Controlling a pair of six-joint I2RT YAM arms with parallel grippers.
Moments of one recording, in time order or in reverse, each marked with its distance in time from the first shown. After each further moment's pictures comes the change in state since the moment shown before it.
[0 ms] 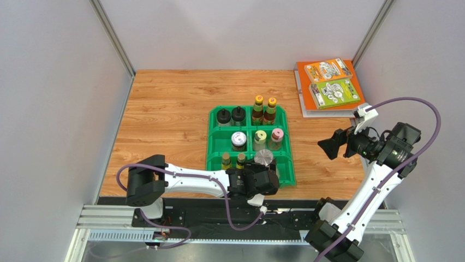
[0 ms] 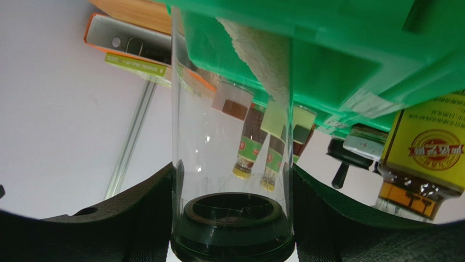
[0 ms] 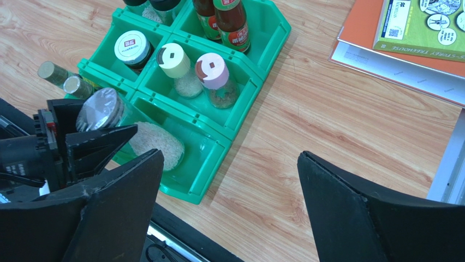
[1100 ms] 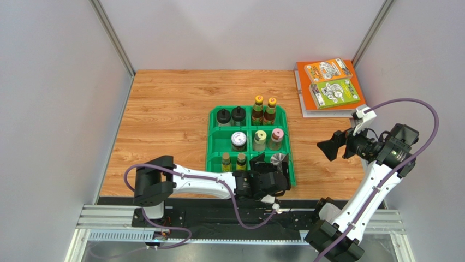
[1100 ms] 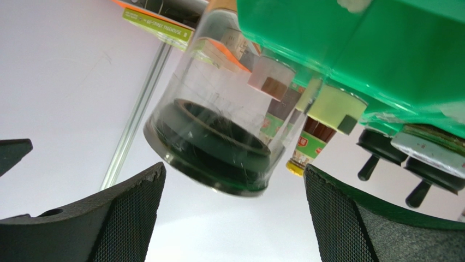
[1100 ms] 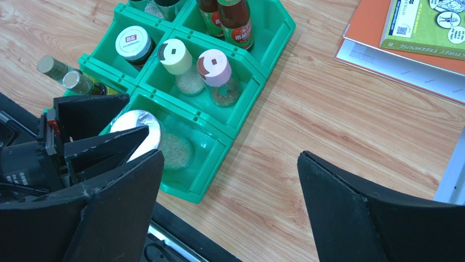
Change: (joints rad) left arm -0.025 0.087 0.051 0.184 -0.085 0.007; right arm 0.000 -0.006 -0.037 -0.001 -0.012 -0.031
